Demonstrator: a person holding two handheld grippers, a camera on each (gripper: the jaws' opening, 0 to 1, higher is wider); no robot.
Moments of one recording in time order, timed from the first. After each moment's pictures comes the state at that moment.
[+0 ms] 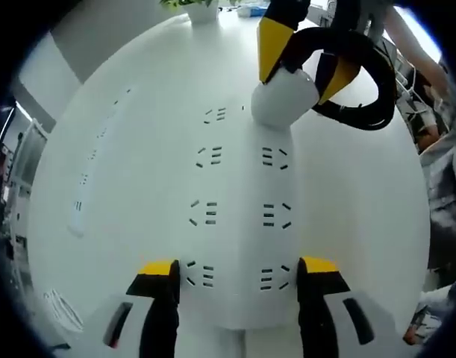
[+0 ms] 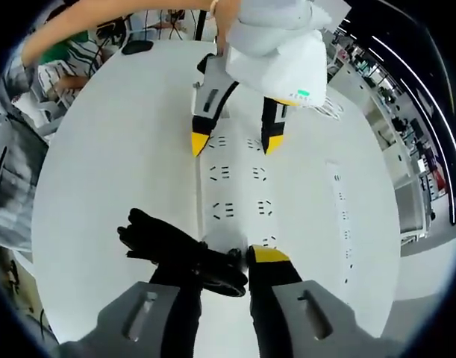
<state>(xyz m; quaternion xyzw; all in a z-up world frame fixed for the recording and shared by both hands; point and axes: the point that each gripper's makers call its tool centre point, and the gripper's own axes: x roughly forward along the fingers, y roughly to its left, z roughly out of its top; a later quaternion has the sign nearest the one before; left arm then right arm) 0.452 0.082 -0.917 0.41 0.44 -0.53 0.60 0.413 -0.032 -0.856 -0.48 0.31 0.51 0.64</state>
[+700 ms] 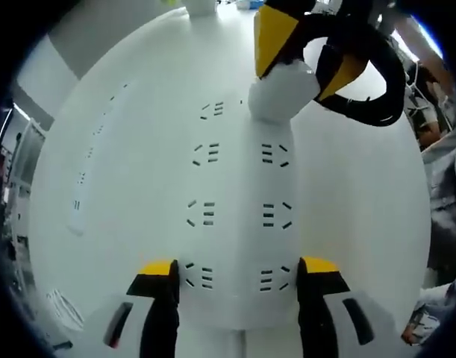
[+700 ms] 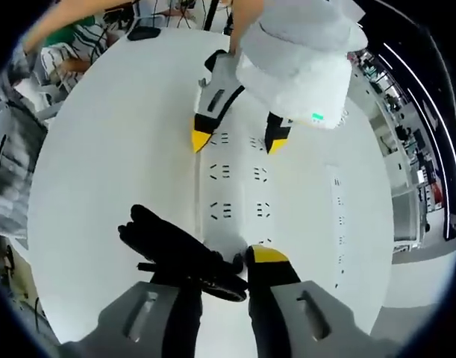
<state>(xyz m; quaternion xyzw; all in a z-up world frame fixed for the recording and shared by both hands) 0.444 0.081 -0.920 0.42 0.46 -0.51 0.59 0.426 -0.032 -0.855 -0.50 0.35 0.50 0.62</state>
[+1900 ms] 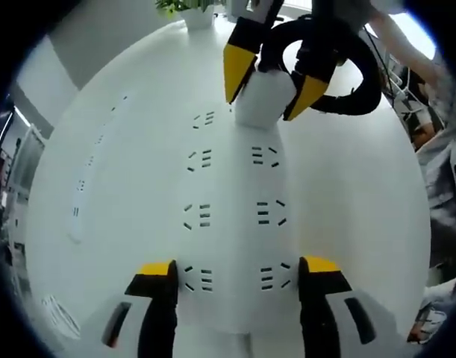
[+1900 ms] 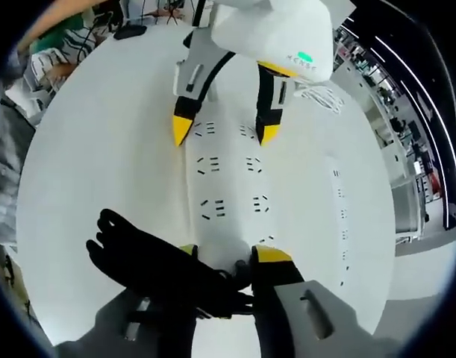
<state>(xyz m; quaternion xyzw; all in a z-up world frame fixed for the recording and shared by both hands) 0.446 0.076 -0.920 0.40 0.42 -0.56 0.59 0.436 -0.033 -0.874 -0.49 0.33 0.49 0.64</state>
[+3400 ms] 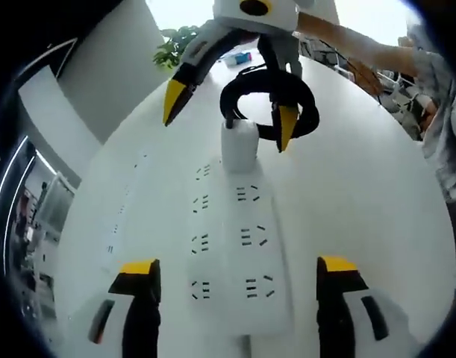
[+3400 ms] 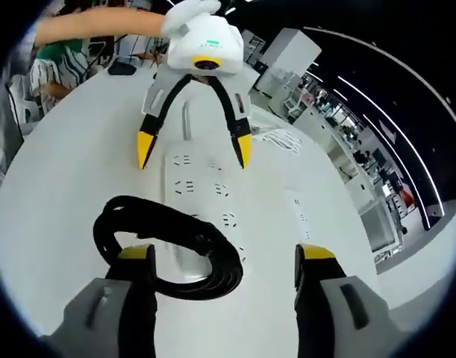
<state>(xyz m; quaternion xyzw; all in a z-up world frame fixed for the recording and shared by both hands) 0.444 0.063 -0.885 0.40 0.25 -0.57 0.67 0.454 -0.042 -0.844 -0.43 0.15 0.48 0.75</state>
